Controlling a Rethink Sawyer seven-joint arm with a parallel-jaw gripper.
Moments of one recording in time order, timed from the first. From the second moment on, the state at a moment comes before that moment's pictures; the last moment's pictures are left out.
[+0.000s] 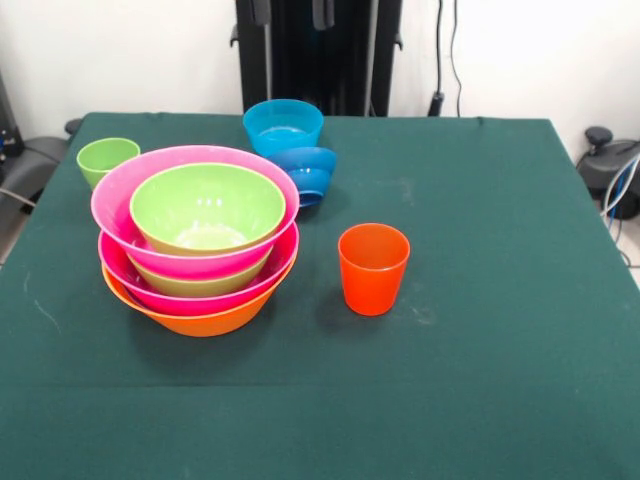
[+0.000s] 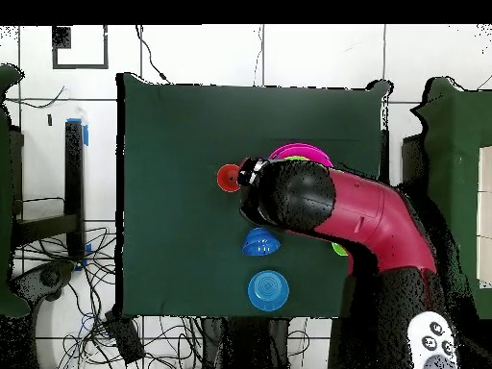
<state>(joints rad) -0.46 -1.00 0.18 1.71 -0.02 0.78 1.86</state>
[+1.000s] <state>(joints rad) -0.46 -0.83 0.18 1.75 0.06 0.40 1.86</state>
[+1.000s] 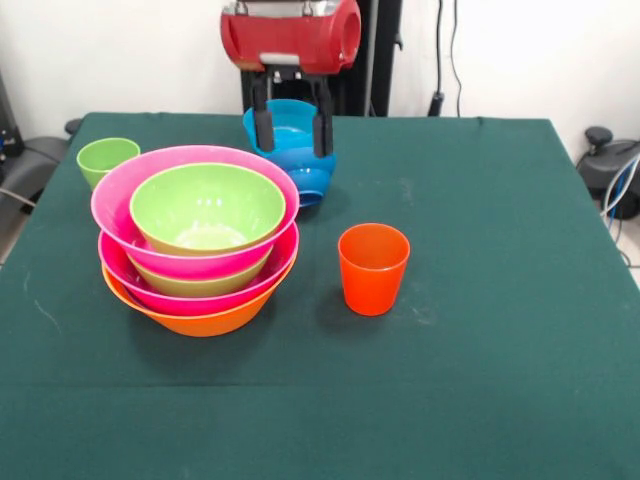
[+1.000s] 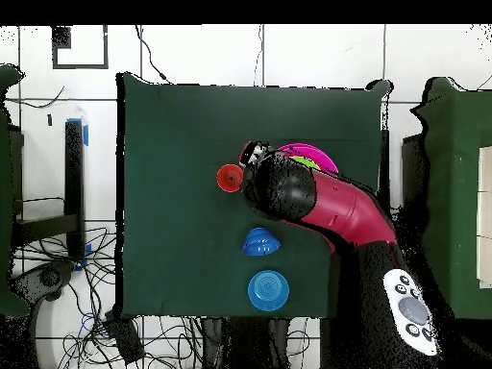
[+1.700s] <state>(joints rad) -0.39 -0.89 0.17 1.89 0.20 0.39 1.95</state>
